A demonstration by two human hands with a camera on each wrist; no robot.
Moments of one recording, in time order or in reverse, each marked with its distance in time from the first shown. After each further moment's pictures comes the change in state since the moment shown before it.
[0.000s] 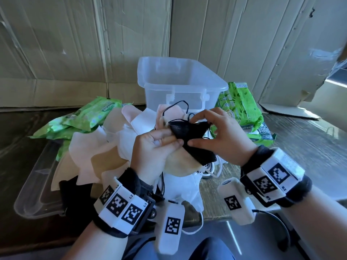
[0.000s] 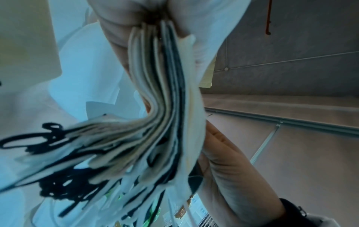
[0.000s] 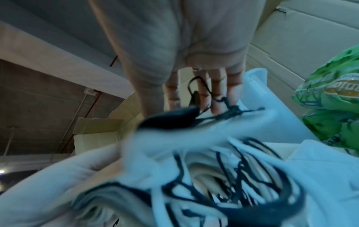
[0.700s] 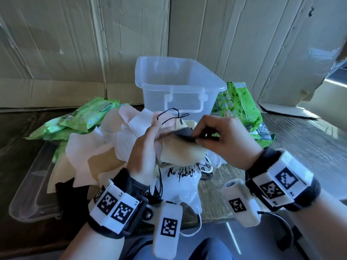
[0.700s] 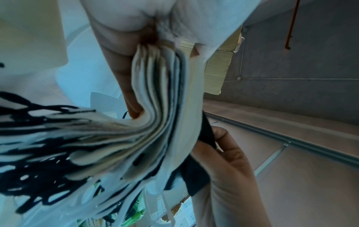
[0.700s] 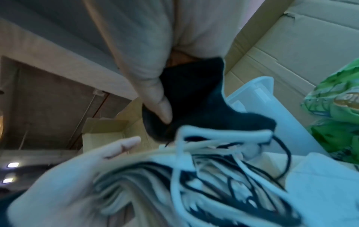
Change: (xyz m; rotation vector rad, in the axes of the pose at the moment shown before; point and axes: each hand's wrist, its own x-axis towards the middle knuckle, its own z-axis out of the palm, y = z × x) left_hand 0.004 0.006 -0.002 -0.147 -0.038 -0.285; right_hand -0.007 -0.002 -0.008 0.083 0.005 -0.159
